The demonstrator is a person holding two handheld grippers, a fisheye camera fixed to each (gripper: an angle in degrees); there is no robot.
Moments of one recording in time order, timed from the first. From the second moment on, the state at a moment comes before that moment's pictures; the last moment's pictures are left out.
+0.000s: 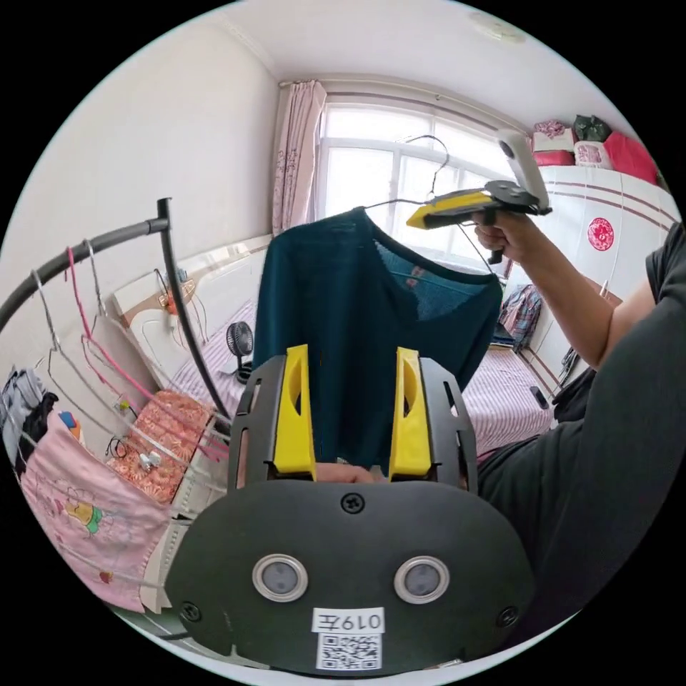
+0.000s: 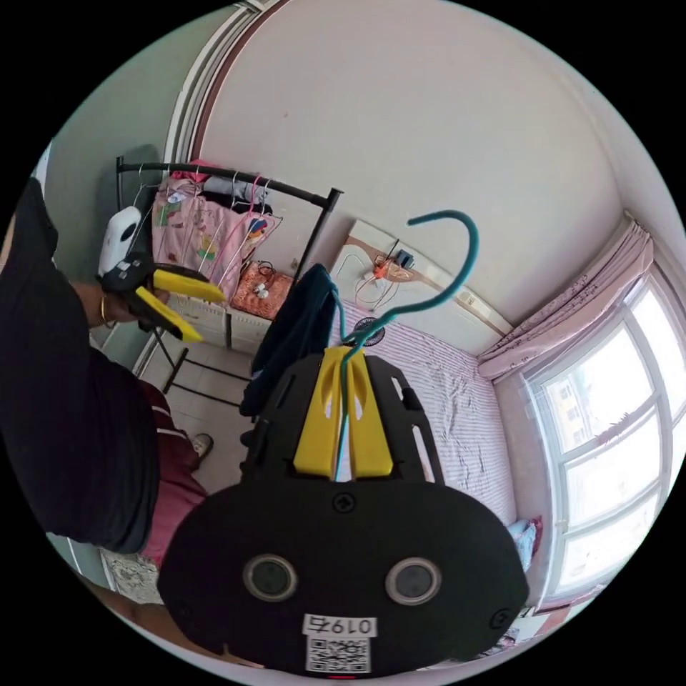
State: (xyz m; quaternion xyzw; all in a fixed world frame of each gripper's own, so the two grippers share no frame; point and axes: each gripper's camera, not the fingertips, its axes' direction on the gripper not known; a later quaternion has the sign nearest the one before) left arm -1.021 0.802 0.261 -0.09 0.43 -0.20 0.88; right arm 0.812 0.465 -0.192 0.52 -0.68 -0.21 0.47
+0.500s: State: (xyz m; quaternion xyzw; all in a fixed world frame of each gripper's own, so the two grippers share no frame) left arm -0.760 0.541 0.403 0.03 0.67 0.01 0.74; right arm 0.963 0.519 0.109 0.58 -0.56 -0.16 0.56
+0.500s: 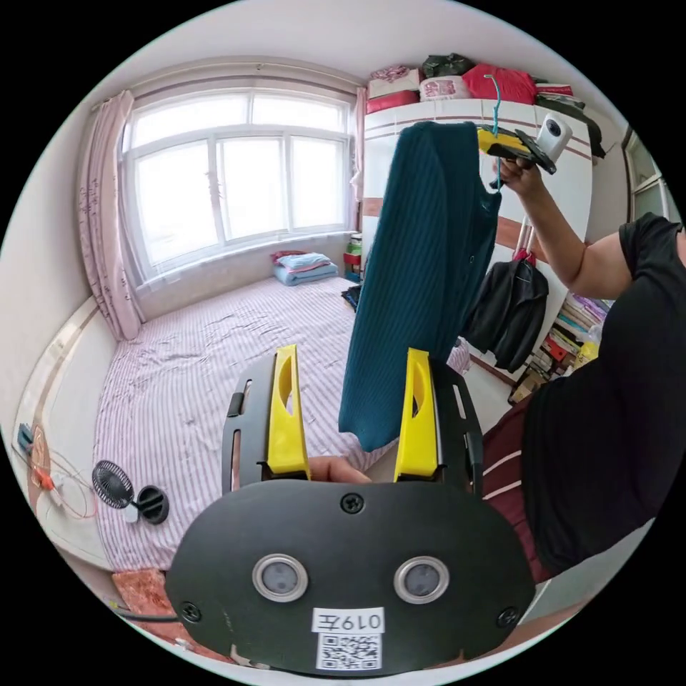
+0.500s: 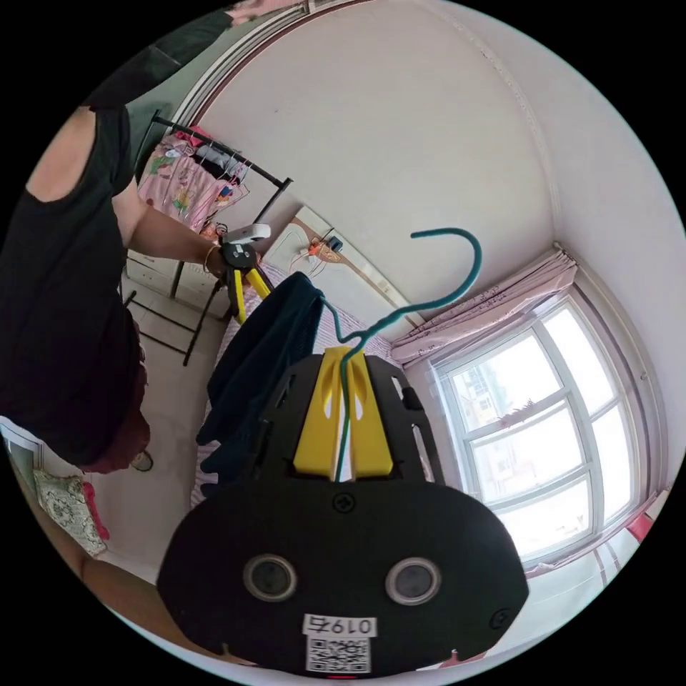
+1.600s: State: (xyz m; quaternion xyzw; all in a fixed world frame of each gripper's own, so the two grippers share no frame) left arm -0.448 0.243 0.588 0.06 0.71 0.27 0.64; right arm 1.008 0.389 0.357 0.34 -0.57 -0.05 0.74
